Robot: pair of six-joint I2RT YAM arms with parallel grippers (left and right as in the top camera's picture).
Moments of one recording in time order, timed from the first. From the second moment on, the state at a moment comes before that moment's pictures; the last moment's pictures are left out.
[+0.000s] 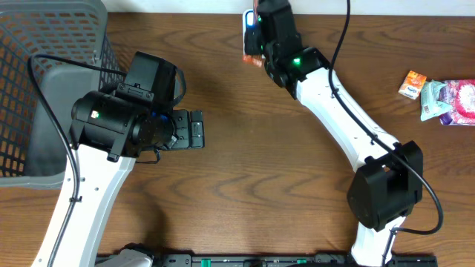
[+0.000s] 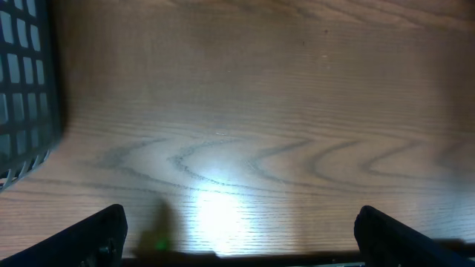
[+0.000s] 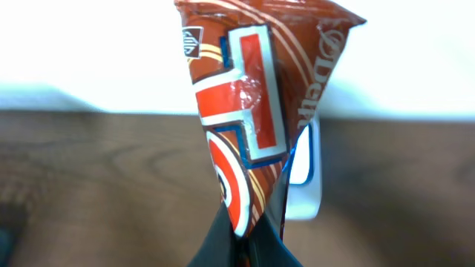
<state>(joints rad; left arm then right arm) -0.34 1.38 1.64 -1.50 0.04 -0.38 0.49 1.99 1.78 -0.29 0.21 0.29</state>
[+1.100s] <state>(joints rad) -0.34 1.38 1.64 -1.50 0.04 -0.38 0.26 2.07 1.77 -0.16 0.04 0.21</state>
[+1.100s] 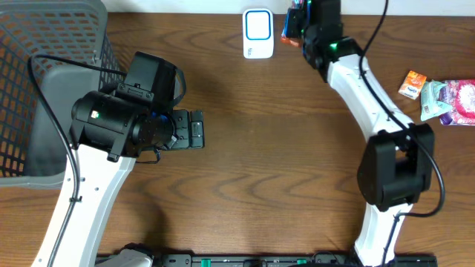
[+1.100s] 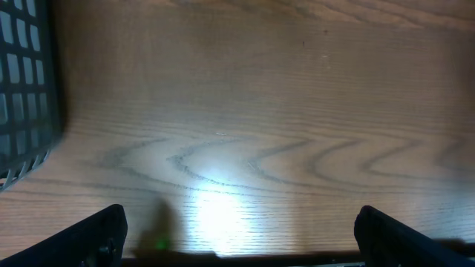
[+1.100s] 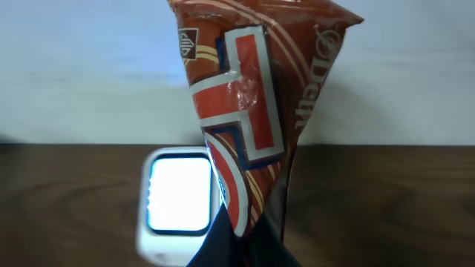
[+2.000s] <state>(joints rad) -0.34 1.38 1.64 -1.50 0.04 -0.38 0.14 2.04 1.77 -0.43 0.15 0.11</state>
